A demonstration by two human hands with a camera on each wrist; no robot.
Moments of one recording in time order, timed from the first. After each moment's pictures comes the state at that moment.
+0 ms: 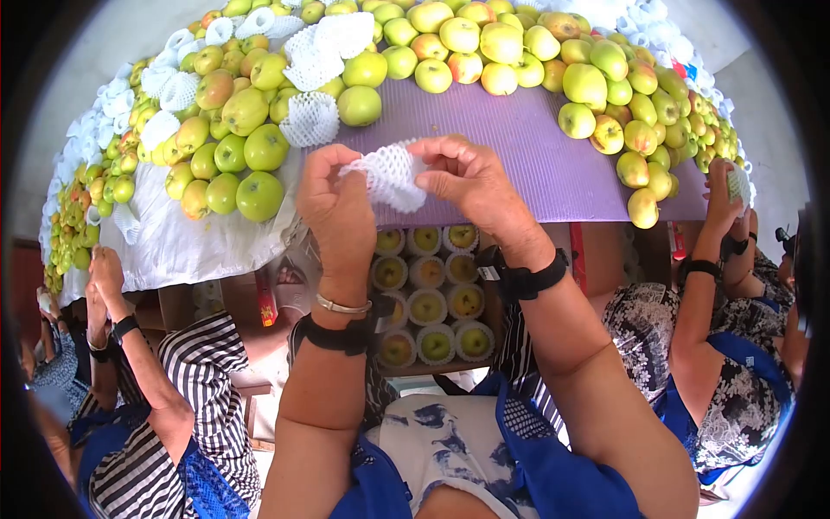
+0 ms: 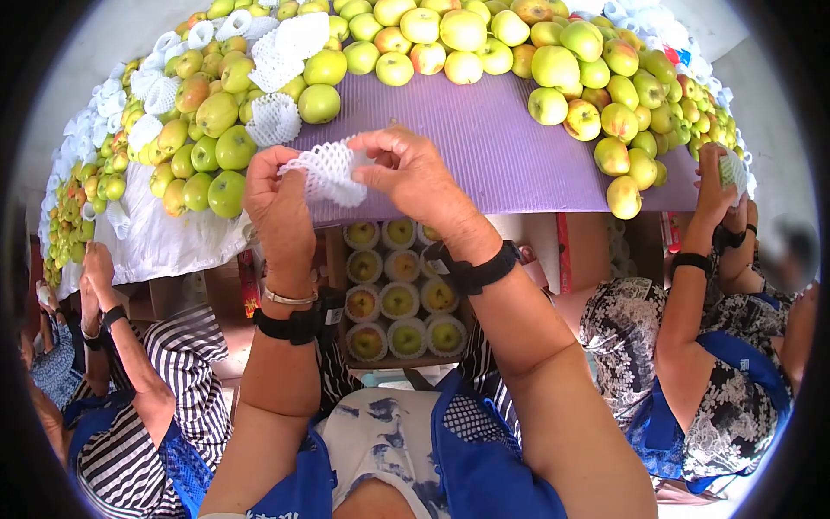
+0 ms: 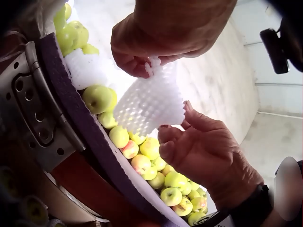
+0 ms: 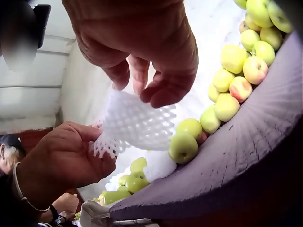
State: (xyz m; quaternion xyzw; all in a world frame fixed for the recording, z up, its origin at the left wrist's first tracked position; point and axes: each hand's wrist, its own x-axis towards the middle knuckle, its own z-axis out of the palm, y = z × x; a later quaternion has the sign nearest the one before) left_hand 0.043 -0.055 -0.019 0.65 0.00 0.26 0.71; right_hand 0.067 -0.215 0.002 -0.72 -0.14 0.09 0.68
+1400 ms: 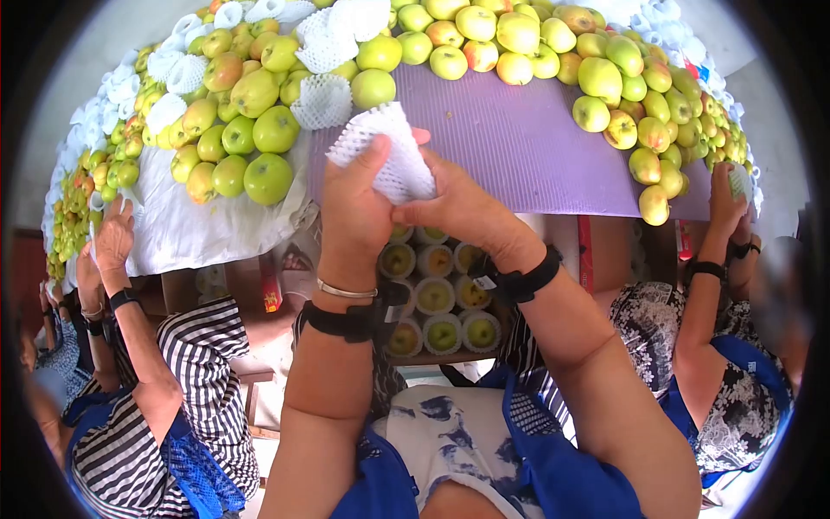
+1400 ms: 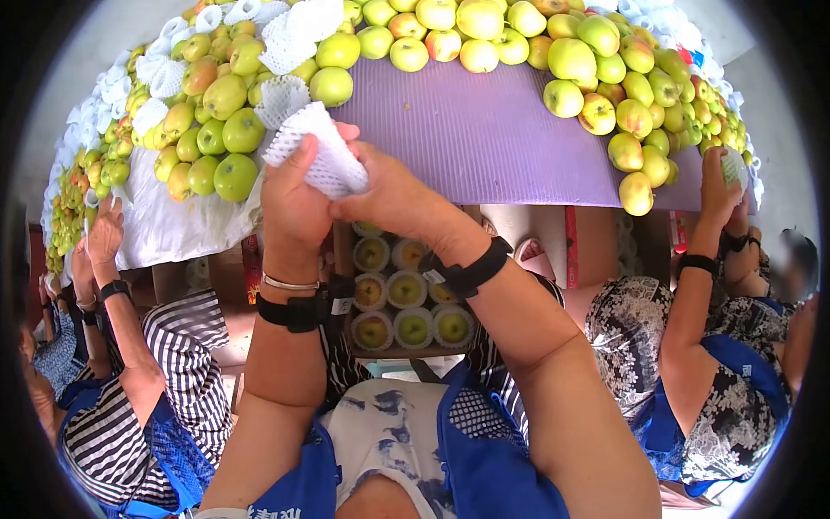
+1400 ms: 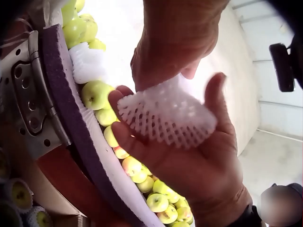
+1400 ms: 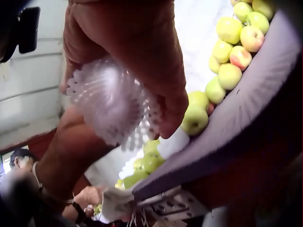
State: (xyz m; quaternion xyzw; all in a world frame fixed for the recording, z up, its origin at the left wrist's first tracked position) left_hand 0.036 -0.058 0.003 0.46 -0.04 0.01 0.89; right_hand 0.049 -0.194 -0.003 -0.70 -0.19 0.23 0.65
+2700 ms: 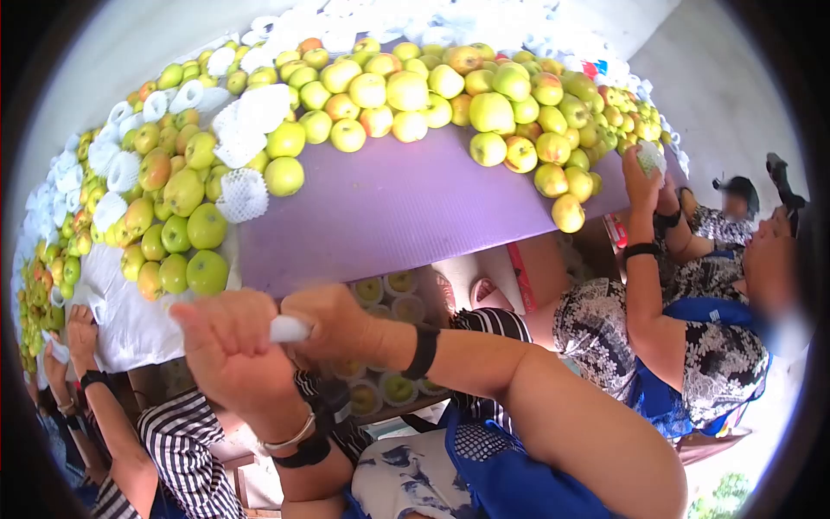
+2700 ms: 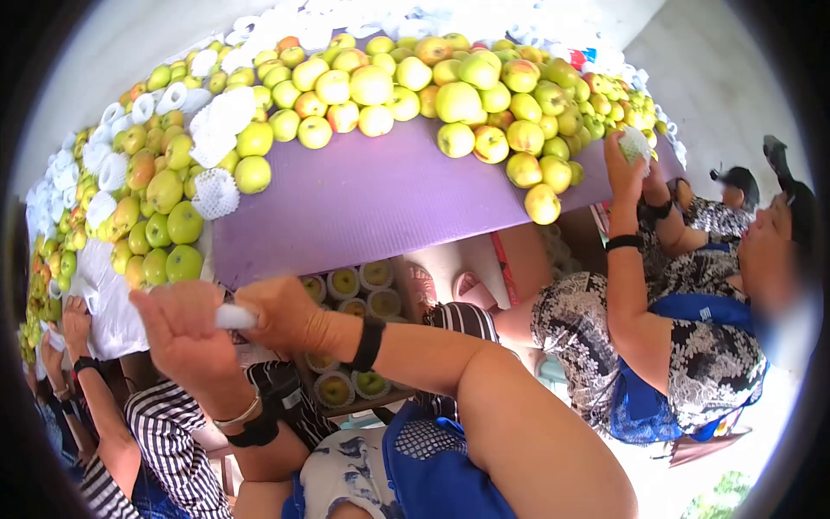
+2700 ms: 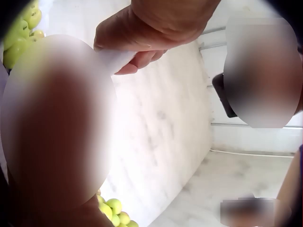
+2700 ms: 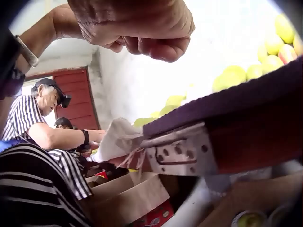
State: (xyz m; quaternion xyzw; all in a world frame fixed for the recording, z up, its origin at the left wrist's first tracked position) left_hand -0.021 -0.043 0.063 0.38 -0.07 0.21 0.90; right_hand 0.011 -0.140 -0.027 -0.76 -0.34 -0.18 0.52
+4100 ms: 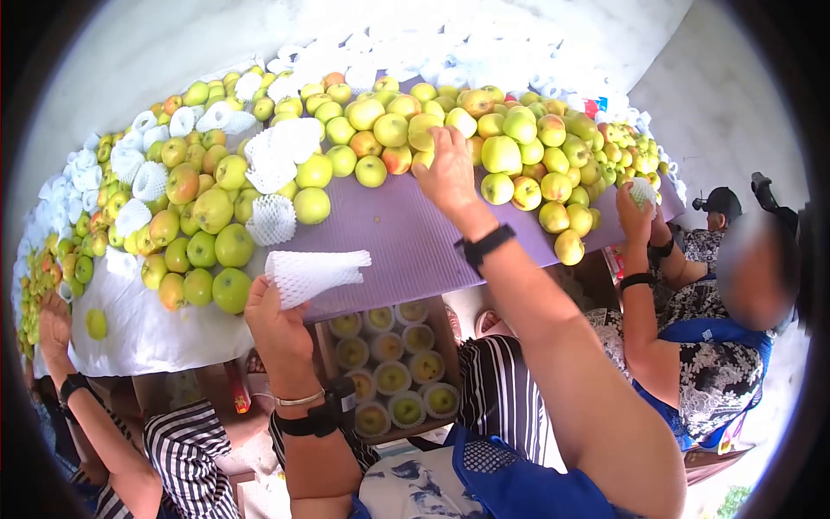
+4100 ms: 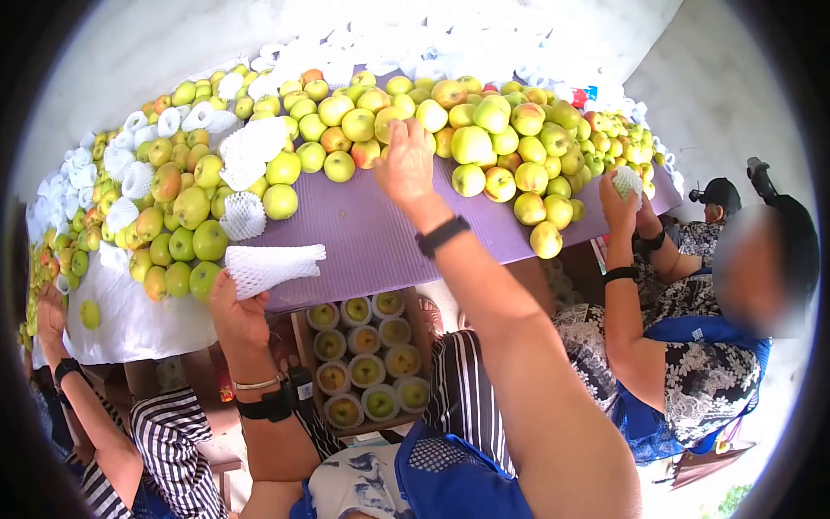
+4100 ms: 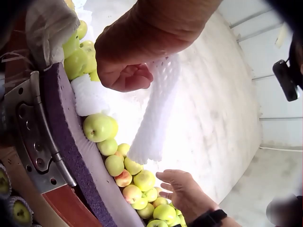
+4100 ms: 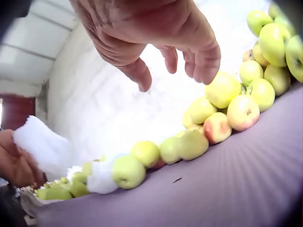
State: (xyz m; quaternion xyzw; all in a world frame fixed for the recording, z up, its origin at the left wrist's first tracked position) left_hand 0.022 -0.023 -0.004 0.43 0.11 0.12 0.89; right_hand 0.178 -0.269 0.021 -0.93 -0.06 -0.31 0.20
